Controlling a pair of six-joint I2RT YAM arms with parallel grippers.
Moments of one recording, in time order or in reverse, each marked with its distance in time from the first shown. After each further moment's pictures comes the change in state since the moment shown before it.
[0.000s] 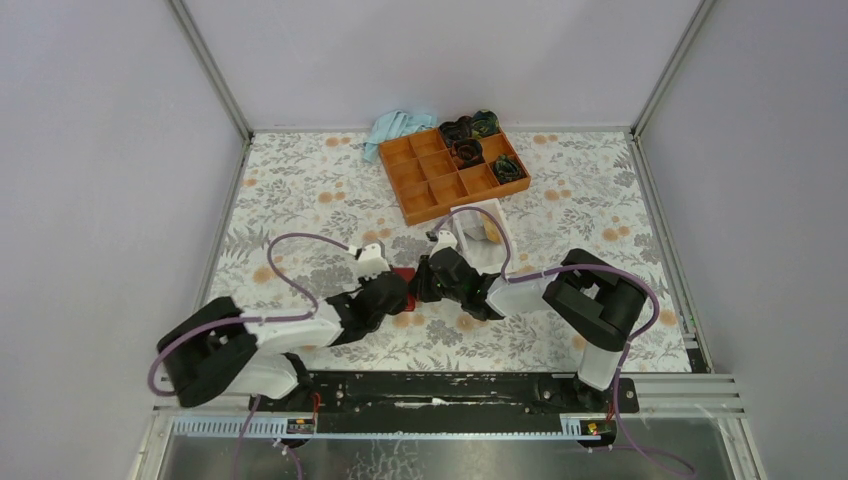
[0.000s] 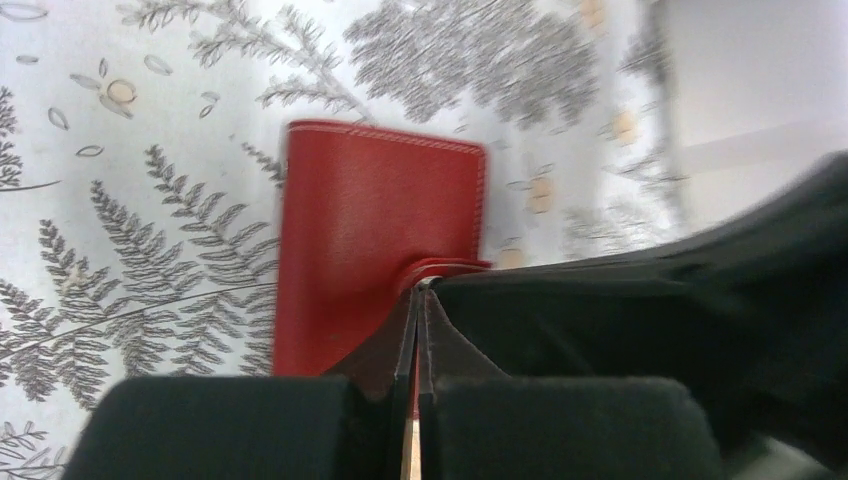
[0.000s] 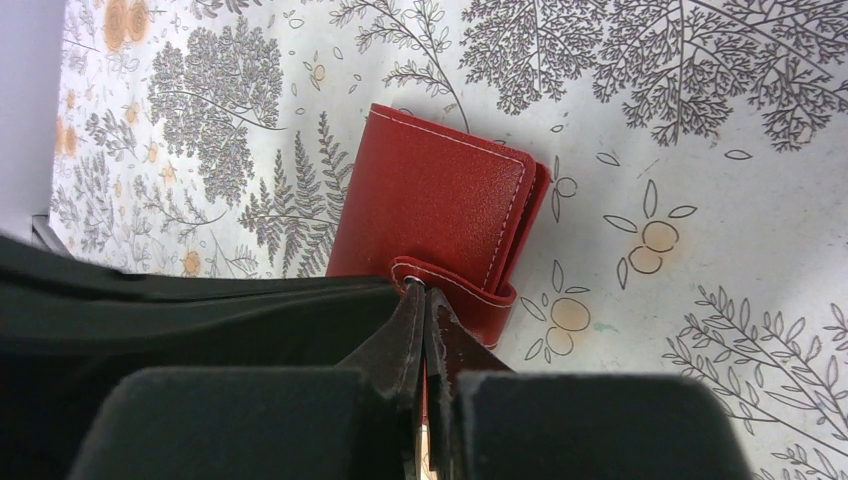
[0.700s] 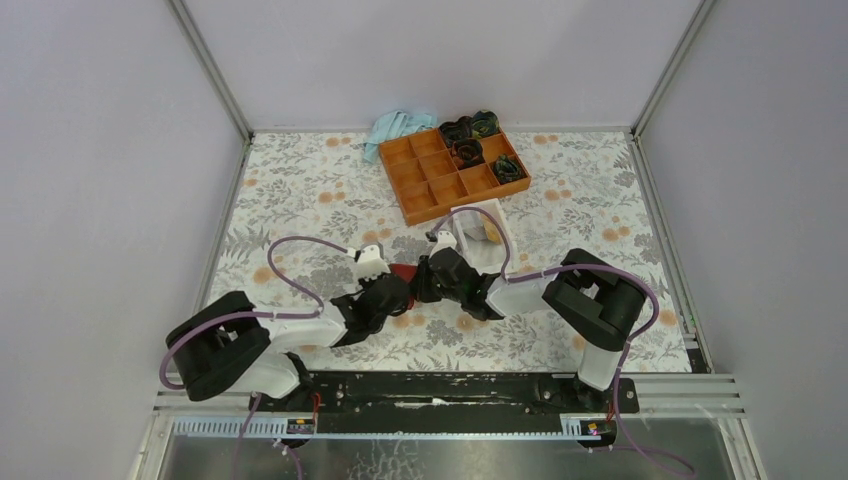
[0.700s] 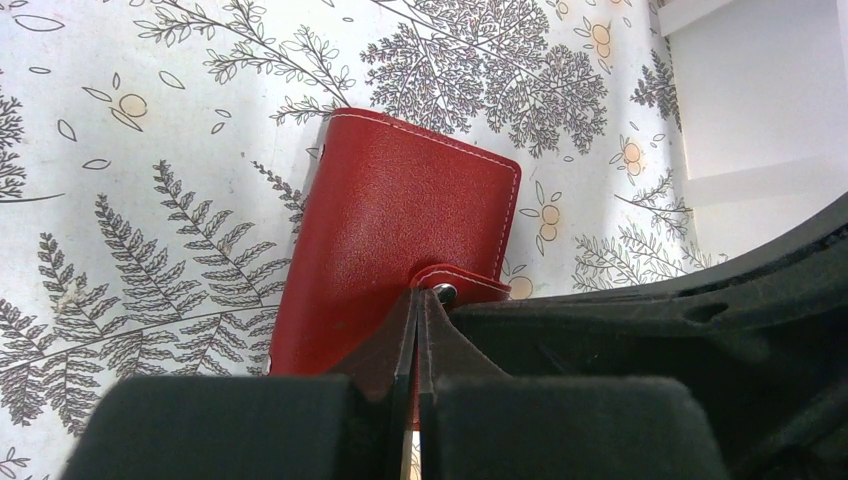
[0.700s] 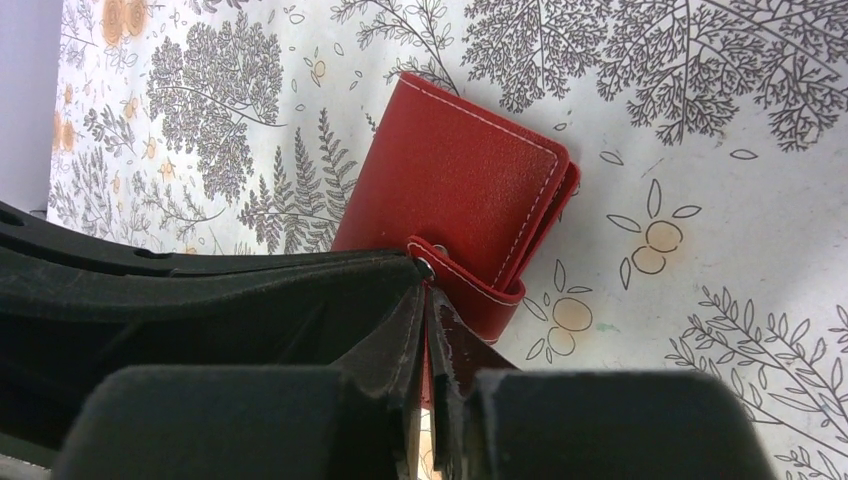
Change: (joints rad) left arm 0.000 0.100 -0.023 0.101 -0.053 -0.019; right arm -0.001 0.003 0.003 0.002 0.000 -0.004
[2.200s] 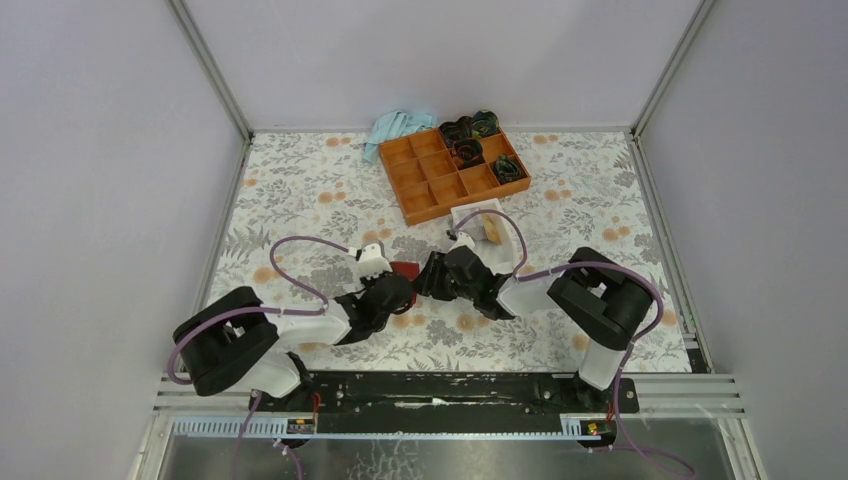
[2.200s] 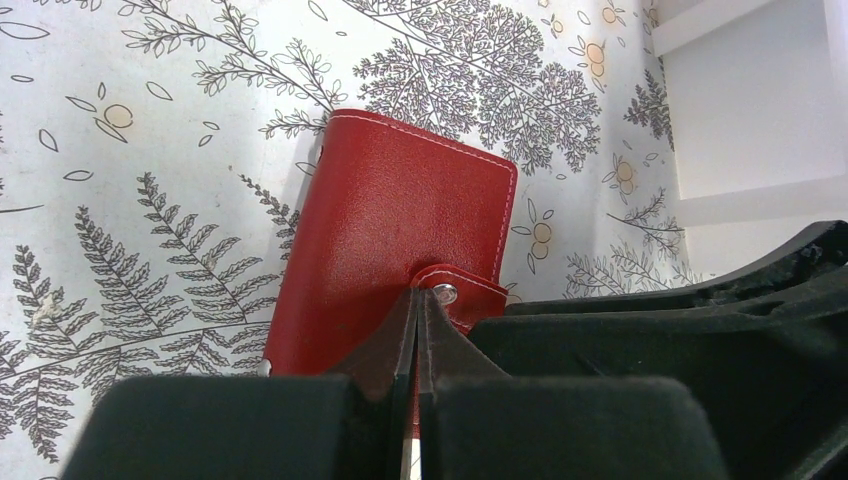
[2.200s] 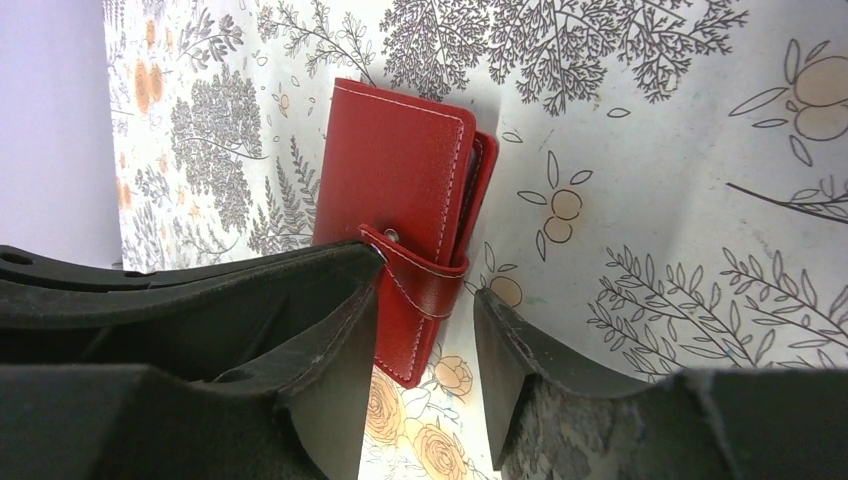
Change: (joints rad) left arm 0.008 0.048 0.018 0.031 -0.017 -0.023; right arm -0.072 -0.029 -0.088 0.052 -0.044 0.160
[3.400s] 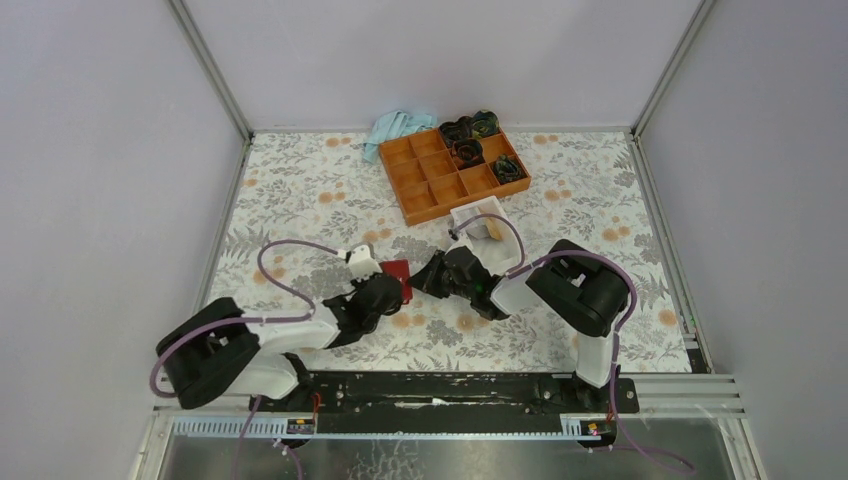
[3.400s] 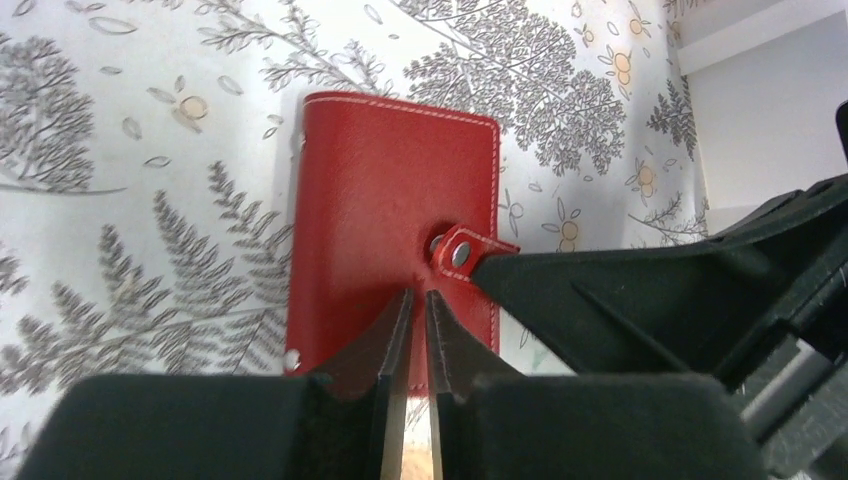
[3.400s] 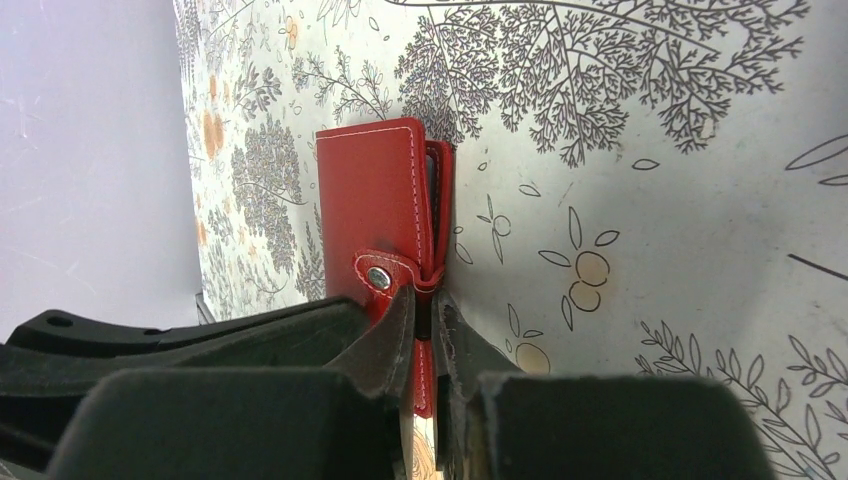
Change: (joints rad) left arm 0.027 -0.071 -0.042 -0.020 0.015 -0.008; right arm -0.018 0.134 0.006 0.213 -0.037 0.150
